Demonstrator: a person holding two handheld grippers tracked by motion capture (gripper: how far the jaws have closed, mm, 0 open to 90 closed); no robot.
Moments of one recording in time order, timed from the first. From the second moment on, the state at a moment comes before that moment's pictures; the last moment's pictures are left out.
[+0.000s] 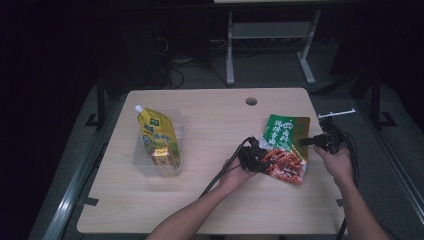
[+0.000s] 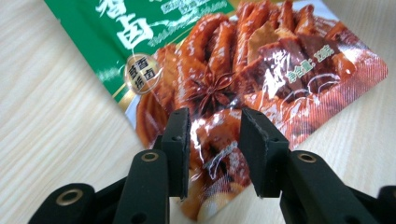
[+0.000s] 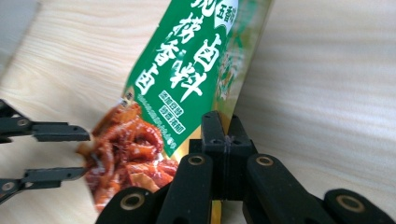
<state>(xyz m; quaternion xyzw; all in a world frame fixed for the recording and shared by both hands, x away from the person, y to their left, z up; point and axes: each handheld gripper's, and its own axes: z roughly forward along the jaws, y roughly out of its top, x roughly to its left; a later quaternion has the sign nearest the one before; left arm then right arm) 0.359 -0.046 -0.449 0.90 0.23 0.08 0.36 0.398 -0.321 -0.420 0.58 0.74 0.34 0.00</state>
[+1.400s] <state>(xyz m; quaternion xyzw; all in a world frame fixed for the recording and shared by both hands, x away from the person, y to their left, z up) 0.289 0.050 -0.423 0.88 0.21 0.10 0.42 0.371 -0.200 -0.288 0.43 0.81 0.39 0.10</state>
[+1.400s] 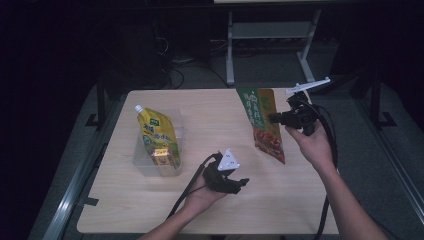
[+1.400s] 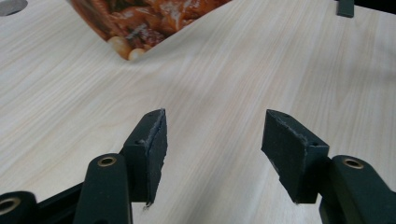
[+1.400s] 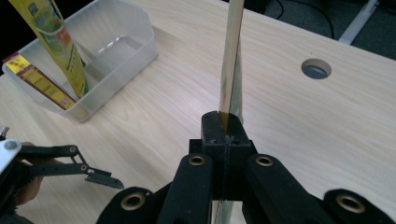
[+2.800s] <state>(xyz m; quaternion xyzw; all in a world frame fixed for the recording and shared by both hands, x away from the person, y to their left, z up) 0.265 0.090 -0.427 0.87 0.21 0.09 0.44 0.419 -0.047 -0.240 0.32 0.83 0.44 0.09</state>
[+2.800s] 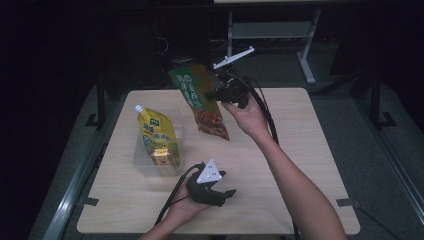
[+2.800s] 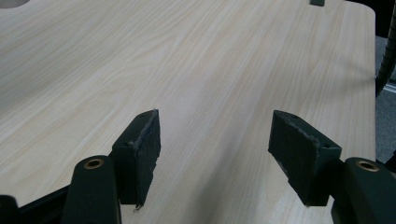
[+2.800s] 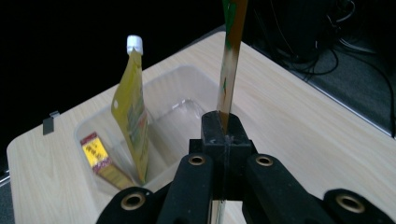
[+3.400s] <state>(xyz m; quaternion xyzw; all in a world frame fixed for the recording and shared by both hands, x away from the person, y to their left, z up) 0.267 0.095 -0.430 0.86 0.21 0.09 0.45 0.451 0.023 -0.240 0.29 0.83 0.46 0.08</state>
